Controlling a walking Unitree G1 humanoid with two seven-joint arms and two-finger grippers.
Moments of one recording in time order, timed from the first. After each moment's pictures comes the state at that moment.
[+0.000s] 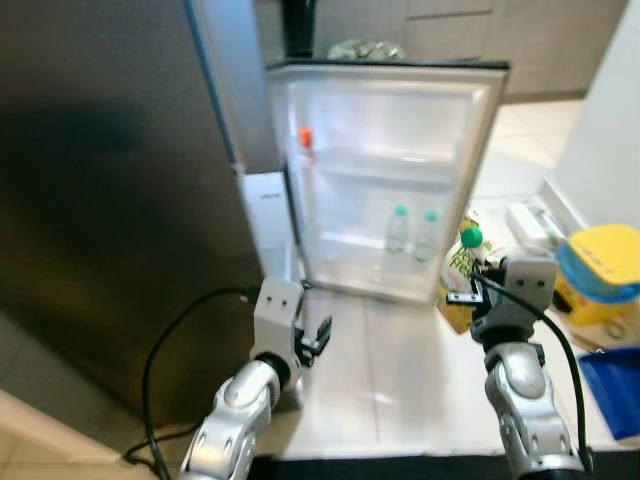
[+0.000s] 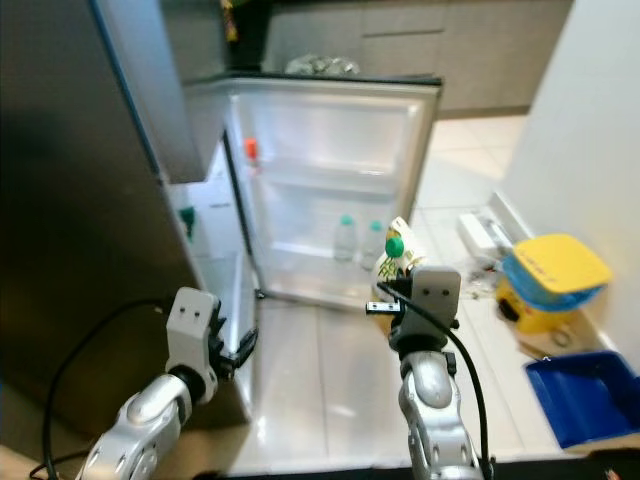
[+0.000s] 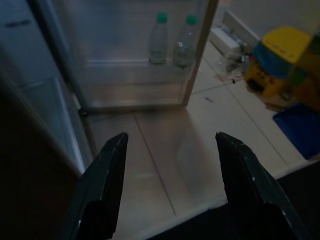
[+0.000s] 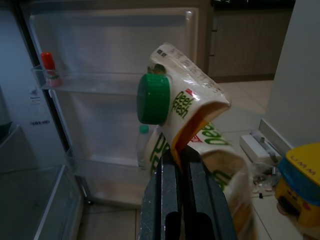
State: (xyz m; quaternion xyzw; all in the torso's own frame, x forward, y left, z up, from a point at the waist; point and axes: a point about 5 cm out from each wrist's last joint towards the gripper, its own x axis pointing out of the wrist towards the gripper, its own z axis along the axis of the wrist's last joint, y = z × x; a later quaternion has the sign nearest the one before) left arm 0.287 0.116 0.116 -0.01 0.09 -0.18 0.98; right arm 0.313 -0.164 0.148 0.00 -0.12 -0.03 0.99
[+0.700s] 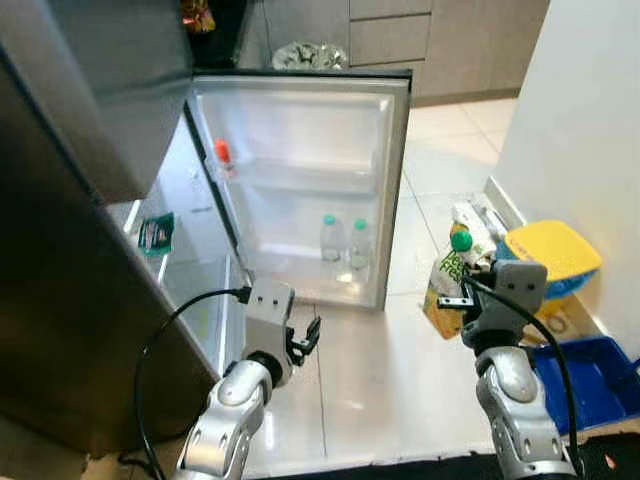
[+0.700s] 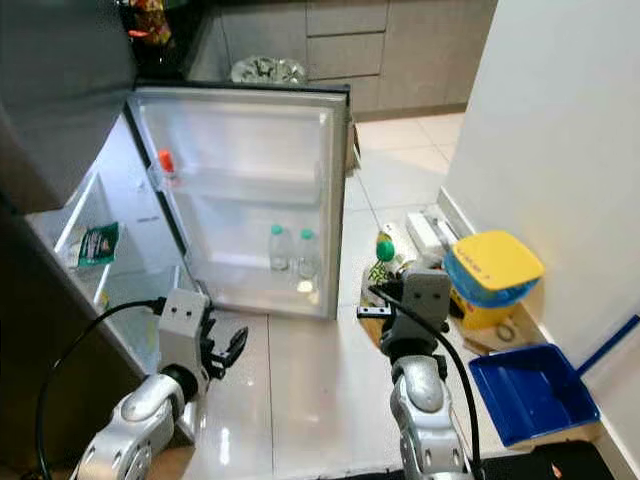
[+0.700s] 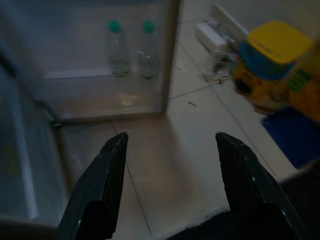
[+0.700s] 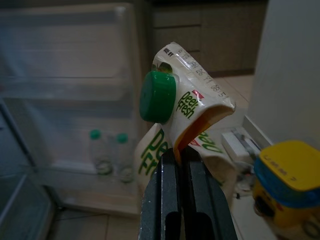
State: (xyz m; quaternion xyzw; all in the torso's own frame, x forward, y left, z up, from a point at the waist) left arm 0.292 0.115 0.114 0.00 0.09 -0.18 0.98; right arm 0.311 -0.166 0.146 0.00 -0.10 -0.03 0.99
